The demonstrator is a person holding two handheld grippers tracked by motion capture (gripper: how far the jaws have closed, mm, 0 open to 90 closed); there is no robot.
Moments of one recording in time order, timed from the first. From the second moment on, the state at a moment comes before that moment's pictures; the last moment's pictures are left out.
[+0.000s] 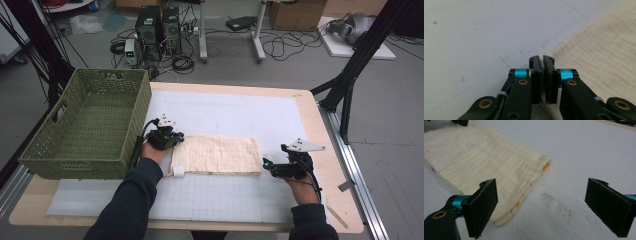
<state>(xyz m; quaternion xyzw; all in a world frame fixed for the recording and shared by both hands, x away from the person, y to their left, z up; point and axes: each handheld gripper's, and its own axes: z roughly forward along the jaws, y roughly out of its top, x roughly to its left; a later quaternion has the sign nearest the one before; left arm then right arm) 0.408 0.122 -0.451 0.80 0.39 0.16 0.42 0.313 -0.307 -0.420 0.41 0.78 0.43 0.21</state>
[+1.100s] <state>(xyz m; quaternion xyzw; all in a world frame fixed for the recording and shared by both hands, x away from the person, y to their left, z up) 0.408 0.130 -0.451 0.79 0.41 0.13 0.44 0.422 -0.261 -0.438 0.36 0.86 0.34 0.12</state>
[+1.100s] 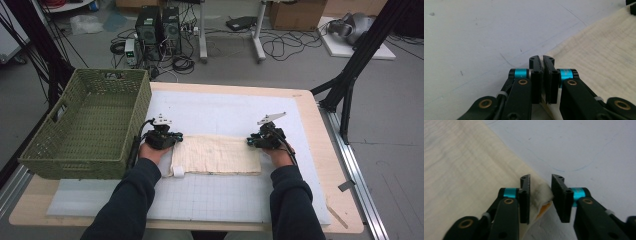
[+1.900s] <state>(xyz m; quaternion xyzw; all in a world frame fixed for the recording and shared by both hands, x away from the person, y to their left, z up) 0.386 0.131 -0.423 0.77 0.37 0.18 0.48 0.395 -0.260 -0.415 0.33 0.84 0.37 0.24</state>
